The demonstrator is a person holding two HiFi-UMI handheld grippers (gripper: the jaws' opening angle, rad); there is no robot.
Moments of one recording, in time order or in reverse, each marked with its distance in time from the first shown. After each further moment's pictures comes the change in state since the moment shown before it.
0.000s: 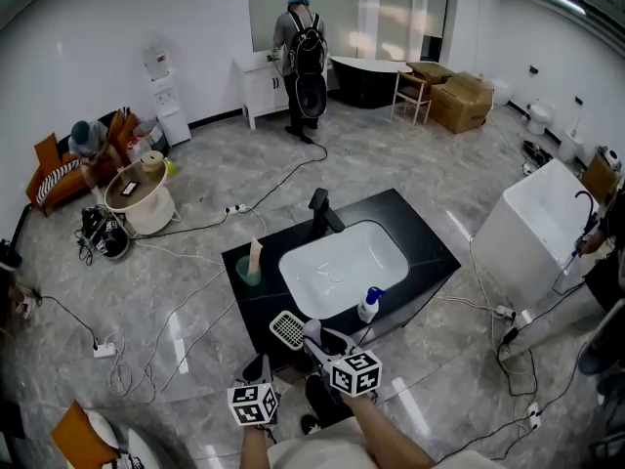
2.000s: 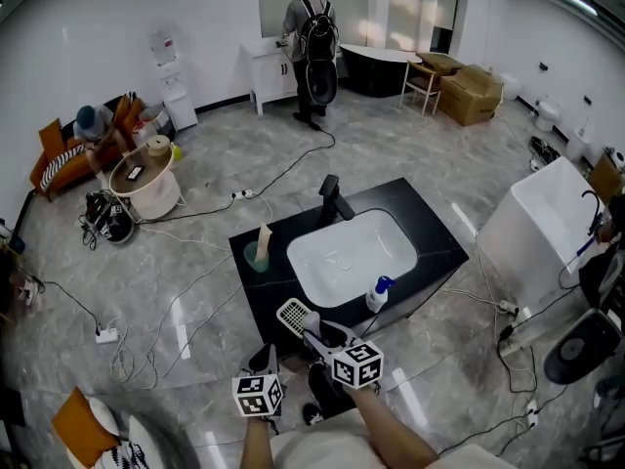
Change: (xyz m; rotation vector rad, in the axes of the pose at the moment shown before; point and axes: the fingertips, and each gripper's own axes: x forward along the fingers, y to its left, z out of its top) left arm -0.005 -0.004 -0.001 -0.004 0.010 -0.031; right arm 0.008 0.020 -0.010 -0.012 0.051 0.054
